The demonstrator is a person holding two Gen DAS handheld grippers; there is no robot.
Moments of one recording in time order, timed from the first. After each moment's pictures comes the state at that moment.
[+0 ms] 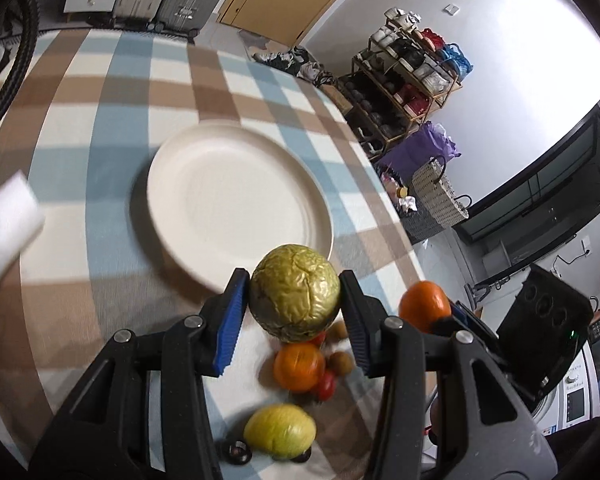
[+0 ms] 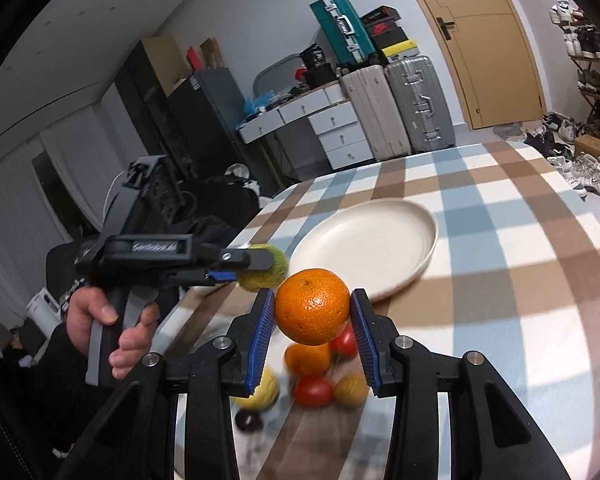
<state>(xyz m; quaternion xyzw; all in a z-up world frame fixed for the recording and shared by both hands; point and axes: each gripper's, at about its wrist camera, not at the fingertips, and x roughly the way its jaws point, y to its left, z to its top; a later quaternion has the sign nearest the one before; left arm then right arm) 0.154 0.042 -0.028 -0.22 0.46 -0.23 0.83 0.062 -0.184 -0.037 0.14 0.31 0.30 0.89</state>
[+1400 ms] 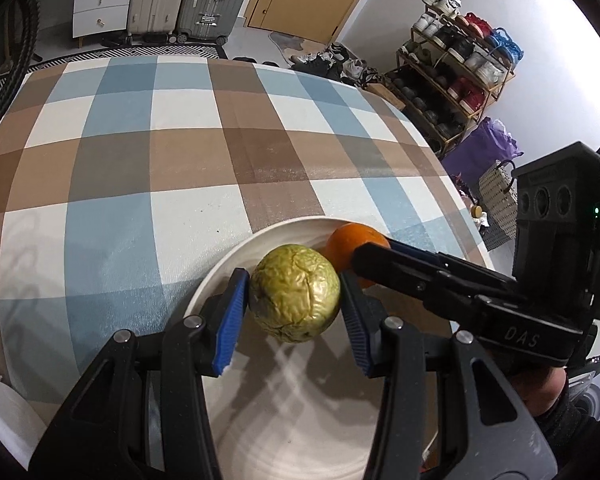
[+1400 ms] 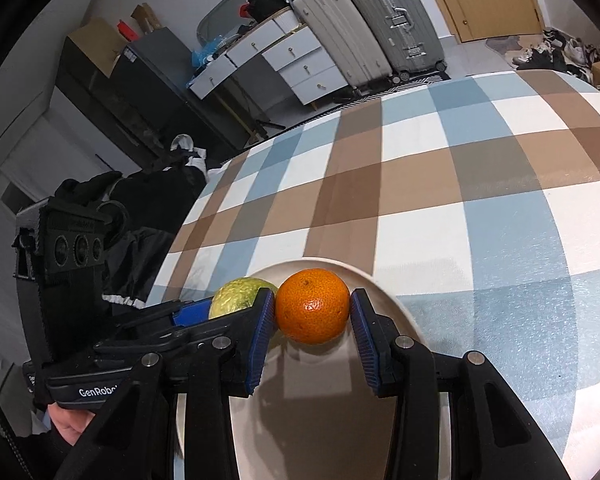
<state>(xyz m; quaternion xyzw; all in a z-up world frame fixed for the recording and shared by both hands) 0.326 0.027 -0.101 -0.15 0.48 -0.14 0.85 0.328 -0.138 -0.106 0.17 0.46 0.29 0.82</state>
